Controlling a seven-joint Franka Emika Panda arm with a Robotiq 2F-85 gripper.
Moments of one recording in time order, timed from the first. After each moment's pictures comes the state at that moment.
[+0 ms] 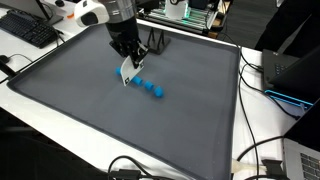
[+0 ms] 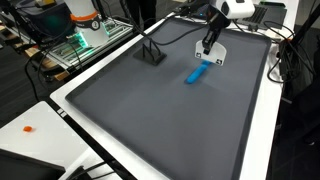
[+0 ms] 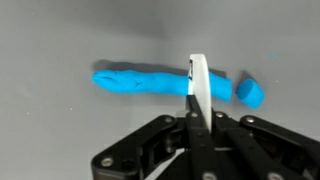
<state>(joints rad) 0.10 0.51 0.03 -1.71 0.03 2.16 0.09</state>
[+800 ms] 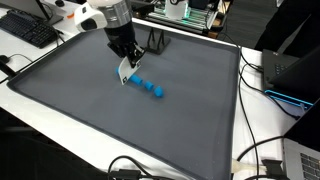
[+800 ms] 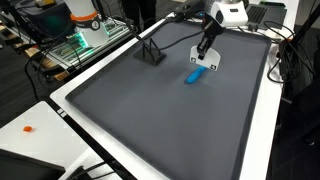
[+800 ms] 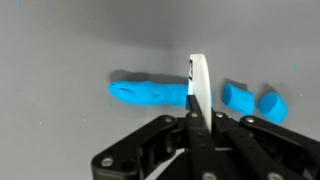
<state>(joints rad) 0.09 0.52 0.02 -1.73 0.01 2.16 0.07</state>
